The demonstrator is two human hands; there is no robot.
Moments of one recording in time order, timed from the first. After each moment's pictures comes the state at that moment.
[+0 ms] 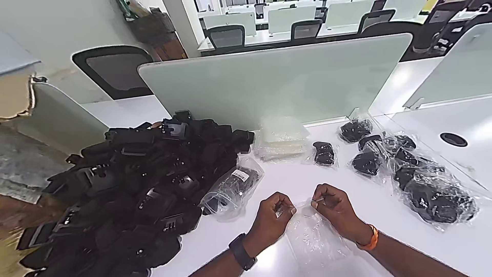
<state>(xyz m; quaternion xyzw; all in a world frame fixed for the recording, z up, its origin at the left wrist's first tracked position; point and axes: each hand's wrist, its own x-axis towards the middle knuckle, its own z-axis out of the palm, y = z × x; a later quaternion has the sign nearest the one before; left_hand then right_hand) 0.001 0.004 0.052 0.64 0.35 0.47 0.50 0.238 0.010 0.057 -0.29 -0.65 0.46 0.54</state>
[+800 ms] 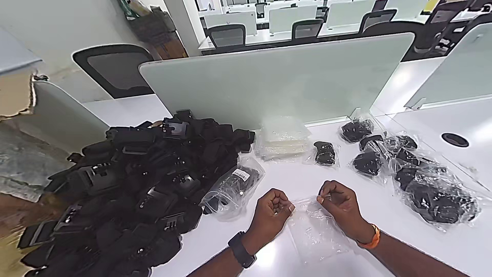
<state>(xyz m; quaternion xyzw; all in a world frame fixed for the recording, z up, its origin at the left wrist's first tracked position) -0.001 0.004 0.057 0.57 0.35 0.50 0.55 0.241 0.014 0.057 -0.29 -0.64 0.40 0.59</state>
